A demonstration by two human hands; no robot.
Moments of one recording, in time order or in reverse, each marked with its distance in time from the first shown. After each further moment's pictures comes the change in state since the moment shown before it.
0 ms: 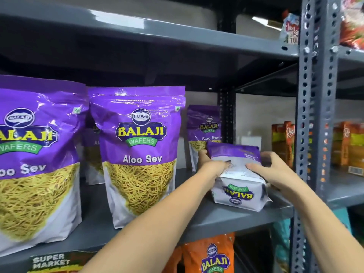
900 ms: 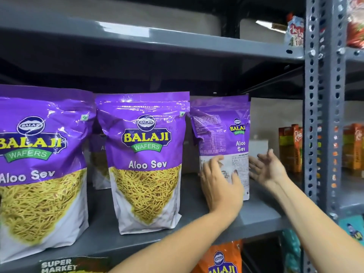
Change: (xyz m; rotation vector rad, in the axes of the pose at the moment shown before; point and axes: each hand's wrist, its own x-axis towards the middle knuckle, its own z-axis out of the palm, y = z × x) left_hand -0.056 -0.029 0.006 0.339 0.405 0.614; right_hand 0.064 0.015 0.029 0.901 0.010 0.212
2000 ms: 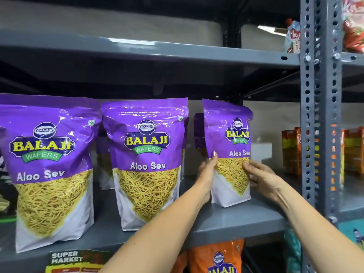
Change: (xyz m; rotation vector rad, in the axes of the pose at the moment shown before) left_hand 0.055 -0.014 0.001 -0.662 -0.335 -0.556; right_hand -0.012 0.006 -0.014 -0.375 -0.406 -0.045
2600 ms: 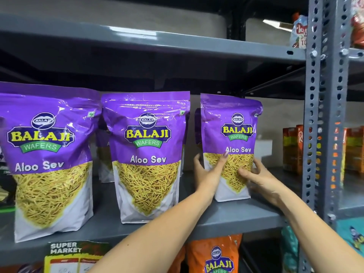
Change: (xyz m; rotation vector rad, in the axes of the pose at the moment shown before) left_hand -0.018 -0.014 -0.003 0.096 0.173 0.089; right_hand -0.014 0.007 0.010 -0.145 -0.001 -0.058
